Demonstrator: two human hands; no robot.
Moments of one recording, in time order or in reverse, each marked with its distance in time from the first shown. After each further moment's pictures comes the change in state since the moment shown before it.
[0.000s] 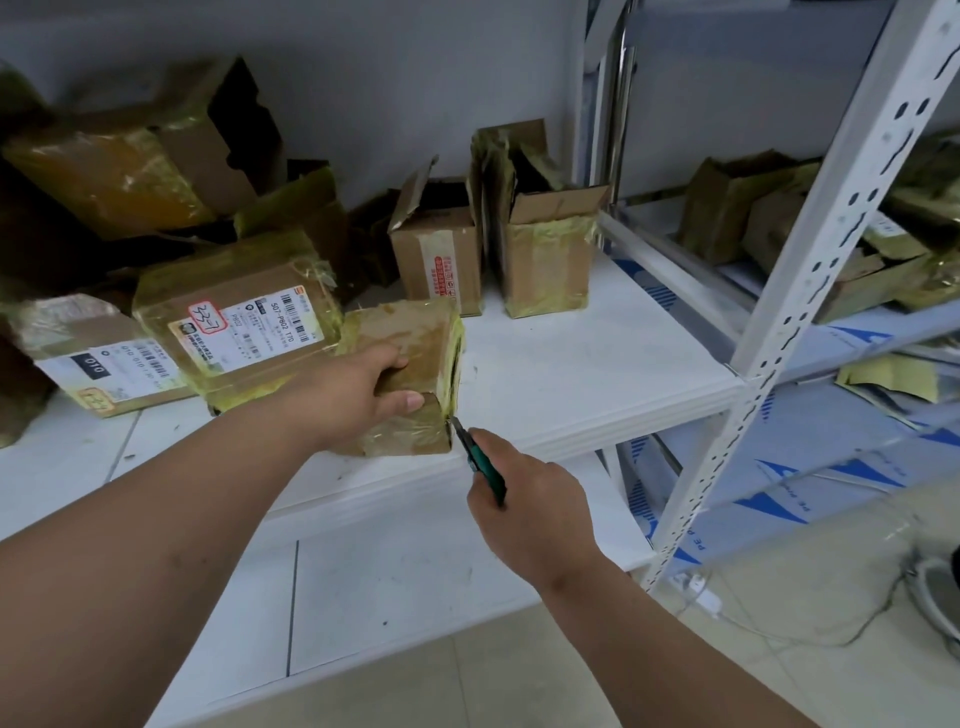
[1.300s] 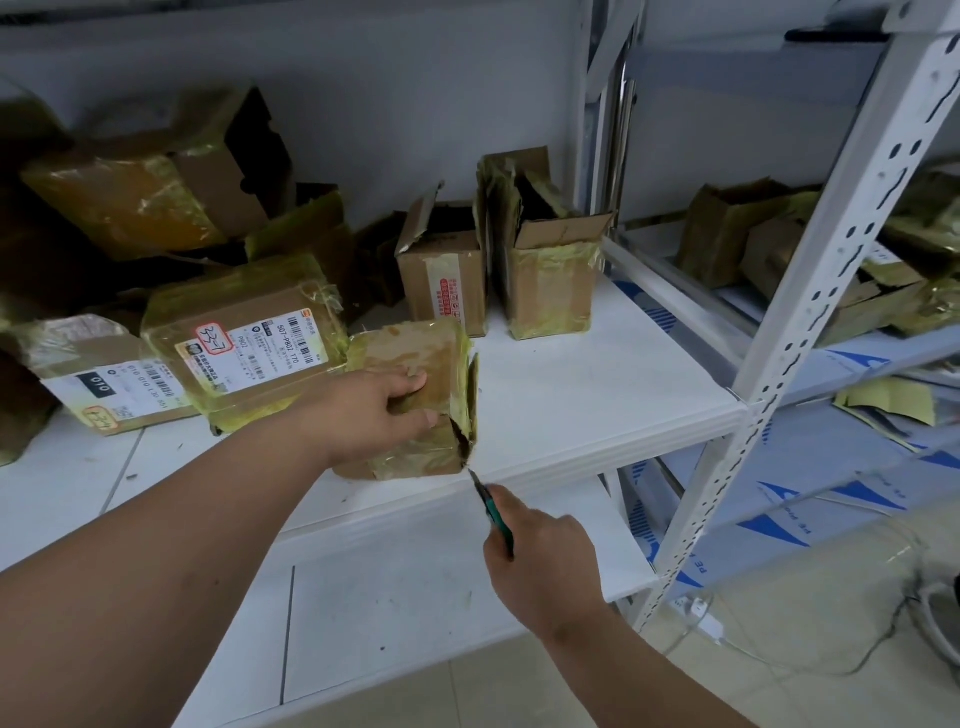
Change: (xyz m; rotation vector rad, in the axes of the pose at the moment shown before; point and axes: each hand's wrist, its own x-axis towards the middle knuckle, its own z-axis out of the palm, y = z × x) left_hand -0.001 0.005 -0.006 -0.014 -0.044 0.051; right_hand -0.018 0.013 0.014 -0.102 -0.083 0.041
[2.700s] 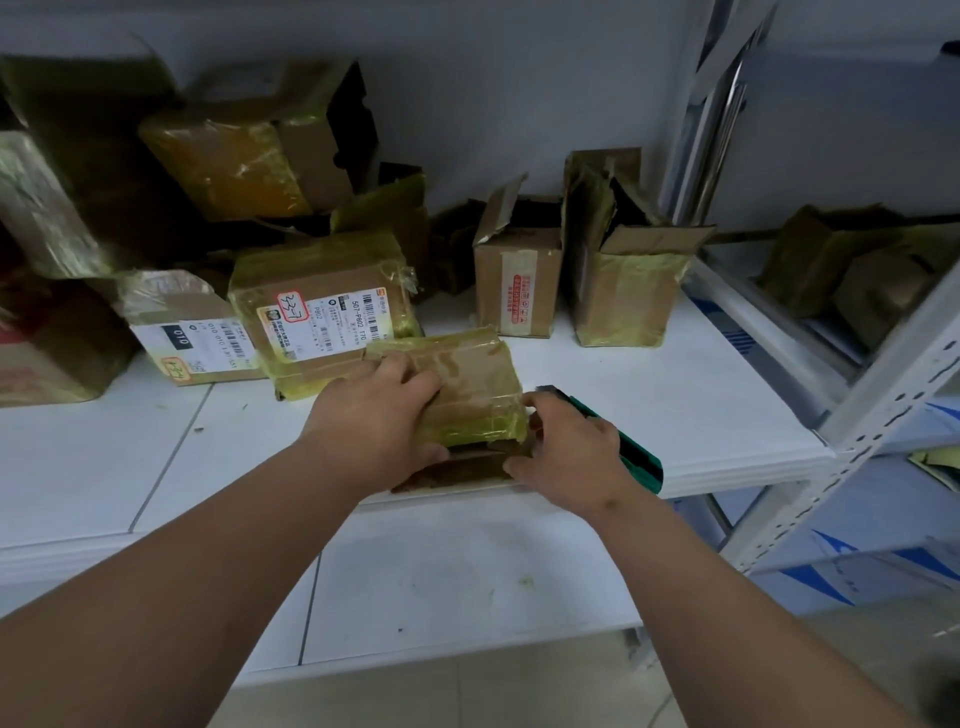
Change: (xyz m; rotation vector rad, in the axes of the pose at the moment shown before) left_hand -0.024 -0.035 0.019 0.367 0.272 -0.055; right_hand 0.104 -0.030 -0.032 0.087 -0.382 0.132
